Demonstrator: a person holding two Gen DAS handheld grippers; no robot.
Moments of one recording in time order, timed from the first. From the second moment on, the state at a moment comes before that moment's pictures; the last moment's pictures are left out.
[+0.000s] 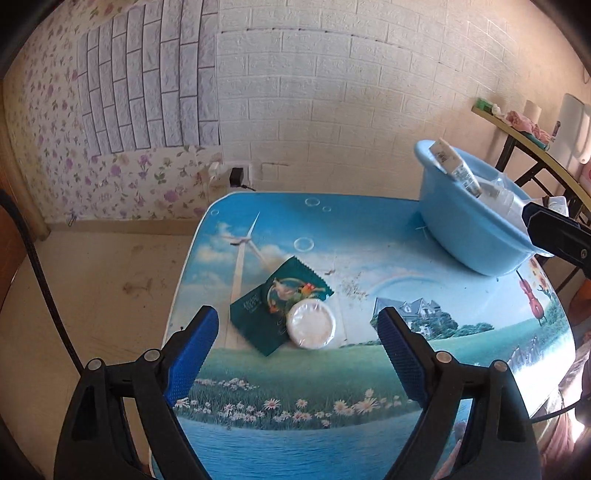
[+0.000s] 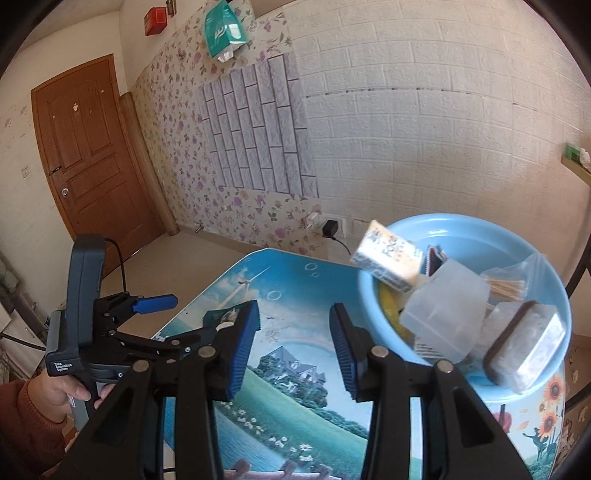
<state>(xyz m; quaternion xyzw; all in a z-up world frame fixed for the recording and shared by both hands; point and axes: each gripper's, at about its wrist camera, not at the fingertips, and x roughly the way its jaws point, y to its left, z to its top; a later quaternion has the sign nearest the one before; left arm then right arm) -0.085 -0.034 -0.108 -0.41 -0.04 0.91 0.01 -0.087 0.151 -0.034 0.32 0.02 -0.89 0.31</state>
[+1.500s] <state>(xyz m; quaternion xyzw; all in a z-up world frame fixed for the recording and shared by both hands) -0.064 -0.095 -0.124 -0.41 -0.05 0.91 -0.01 -0.151 0.004 -0.138 0.42 0.14 -0.83 0.33</state>
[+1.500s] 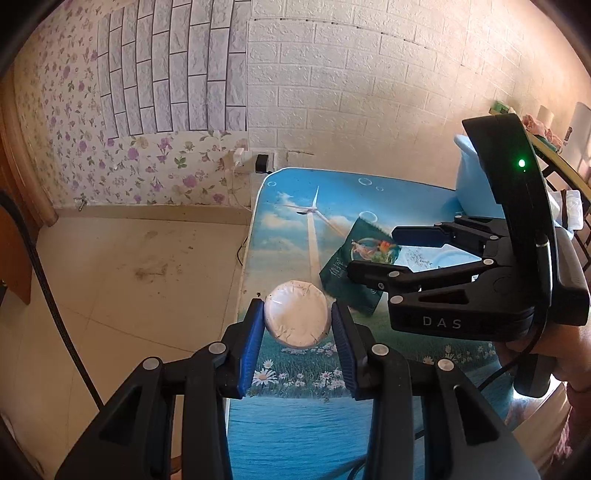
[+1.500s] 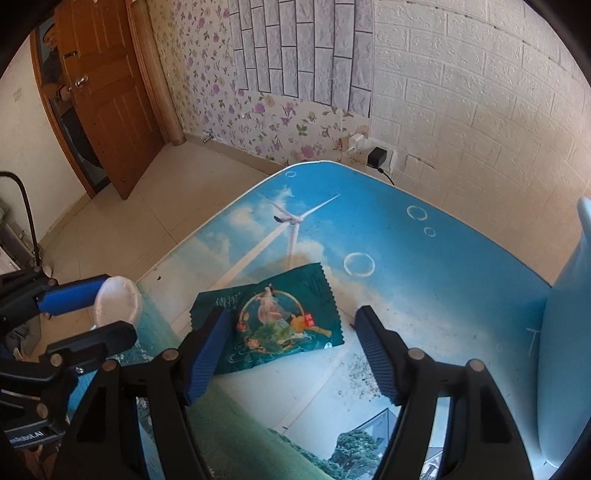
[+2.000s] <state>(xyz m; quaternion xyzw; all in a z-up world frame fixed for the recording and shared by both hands) -0.063 -0.071 -0.096 -0.39 -0.03 0.92 0.00 -0.122 0.058 -0.088 0.37 0.07 -0.85 0.37</state>
